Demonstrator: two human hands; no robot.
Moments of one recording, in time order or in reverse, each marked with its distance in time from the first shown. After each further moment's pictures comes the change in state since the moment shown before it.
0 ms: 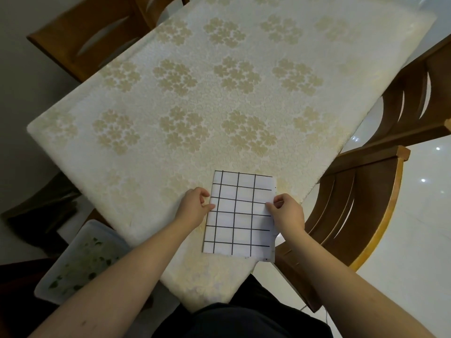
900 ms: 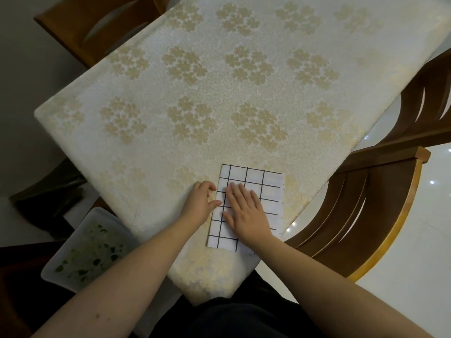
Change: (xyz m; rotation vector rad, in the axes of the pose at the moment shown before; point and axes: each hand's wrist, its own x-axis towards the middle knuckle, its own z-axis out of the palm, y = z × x) left_hand -0.002 -0.010 0.009 0.017 0.052 0.114; right_hand -0.028 -0.012 0.086 -0.628 -0.097 -0.860
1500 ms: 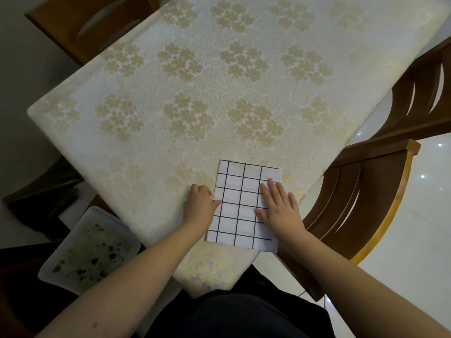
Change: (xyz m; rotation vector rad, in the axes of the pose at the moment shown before) left_hand -0.018 0.012 0.012 0.176 0.043 -0.140; right_hand -0.036 0.066 -0.029 -0.044 -0.223 0.256
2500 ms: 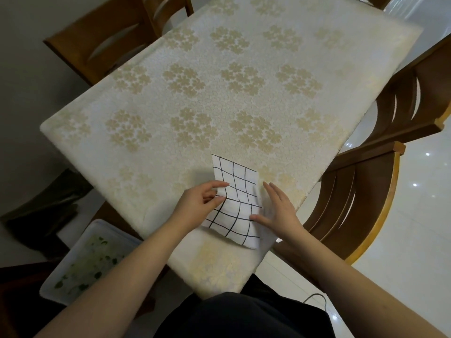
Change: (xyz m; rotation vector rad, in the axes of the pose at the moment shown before) left_hand -0.041 -0.001 -0.095 -0.588 -0.204 0.266; right_hand -0.017 -0.034 -0.032 0.498 0.120 0.054
